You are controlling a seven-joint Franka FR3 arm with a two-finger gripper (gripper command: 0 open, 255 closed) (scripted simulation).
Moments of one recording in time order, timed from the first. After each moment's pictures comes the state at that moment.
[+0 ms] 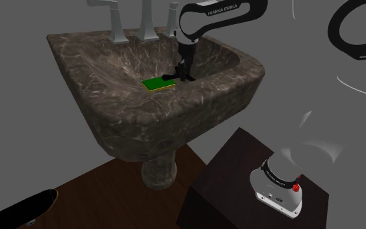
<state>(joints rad) 0.01 0.05 -0.02 -1.94 -0.07 1.94 -0.33</state>
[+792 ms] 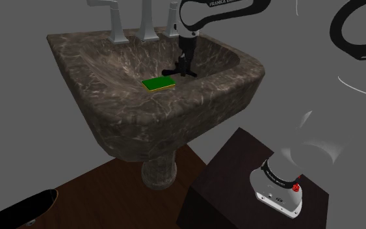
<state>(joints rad) 0.01 0.04 -0.02 -1.89 -0.07 1.87 -0.33</state>
